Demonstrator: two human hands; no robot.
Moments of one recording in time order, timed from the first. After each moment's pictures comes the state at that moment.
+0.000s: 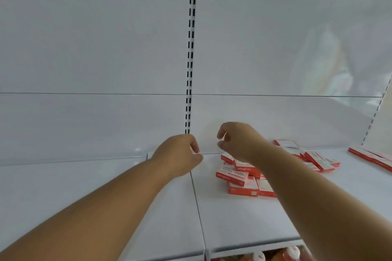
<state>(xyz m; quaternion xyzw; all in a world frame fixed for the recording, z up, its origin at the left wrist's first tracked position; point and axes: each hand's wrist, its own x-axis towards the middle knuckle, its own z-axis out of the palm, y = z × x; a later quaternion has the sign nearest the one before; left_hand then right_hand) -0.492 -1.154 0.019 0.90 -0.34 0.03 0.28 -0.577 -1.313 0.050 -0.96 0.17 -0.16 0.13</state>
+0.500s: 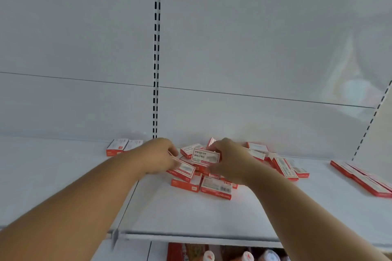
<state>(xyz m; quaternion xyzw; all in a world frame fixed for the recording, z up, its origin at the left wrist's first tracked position) -0.560 -1.218 0.019 0.93 -0.24 -0.08 0.28 -0.652 -1.404 0.023 -0.97 0.07 -0.08 0.22</state>
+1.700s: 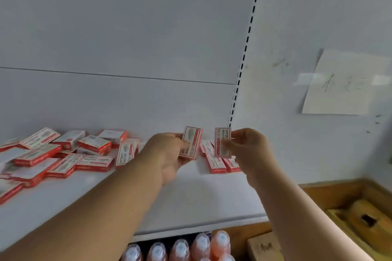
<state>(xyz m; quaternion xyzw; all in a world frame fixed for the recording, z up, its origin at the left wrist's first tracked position) -0.749 -1.617 0.013 0.59 -0.08 -0.27 0.75 -0.846 -1.762 0.005 -0.72 0.27 -0.33 0.54</state>
